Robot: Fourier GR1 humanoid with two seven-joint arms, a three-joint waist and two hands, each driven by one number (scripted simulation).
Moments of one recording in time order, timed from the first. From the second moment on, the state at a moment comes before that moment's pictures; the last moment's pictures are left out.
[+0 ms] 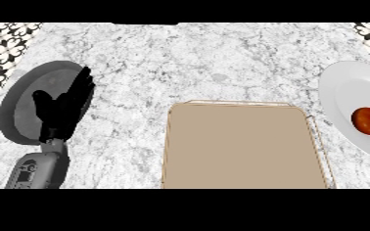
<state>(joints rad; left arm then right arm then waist) -0.19 0.22 0.06 -1.39 0.04 0.00 0.16 -0.51 -0.80 -0.34 -0.44 0.44 0.18 -0.97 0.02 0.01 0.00</state>
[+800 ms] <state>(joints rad) -0.18 0.22 0.08 -1.40 0.05 0.01 0.17 -0.56 -0.90 -0.41 -0.37 0.16 0.59 -0.72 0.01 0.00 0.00</state>
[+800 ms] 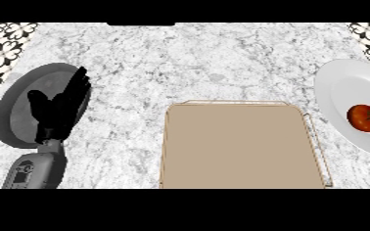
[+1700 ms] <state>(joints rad) -0.17 0.19 0.05 -1.42 0.03 0.02 0.16 -0.48 -0.98 -0.41 -0.38 0.04 0.62 -0.70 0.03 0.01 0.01</state>
